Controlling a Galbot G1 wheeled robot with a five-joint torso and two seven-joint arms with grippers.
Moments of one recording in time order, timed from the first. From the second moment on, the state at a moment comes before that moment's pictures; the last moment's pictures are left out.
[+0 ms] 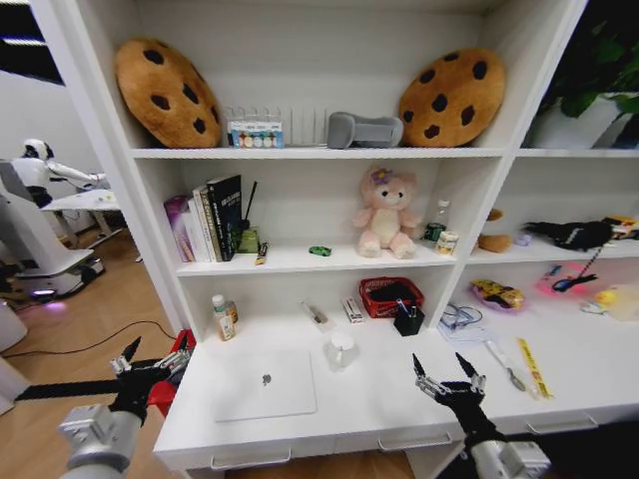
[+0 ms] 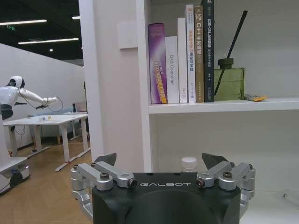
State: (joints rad) left arm 1.87 -1.09 -0.85 -2.45 -0.54 0.20 -0.33; right arm -1.95 1.23 0.75 2.32 0.32 0.06 0.10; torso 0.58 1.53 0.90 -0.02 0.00
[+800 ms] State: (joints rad) left arm 1.87 -1.09 -0.85 -2.45 -0.54 0.20 -0.33; right arm -1.95 1.23 0.75 2.32 0.32 0.06 0.10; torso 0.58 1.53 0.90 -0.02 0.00
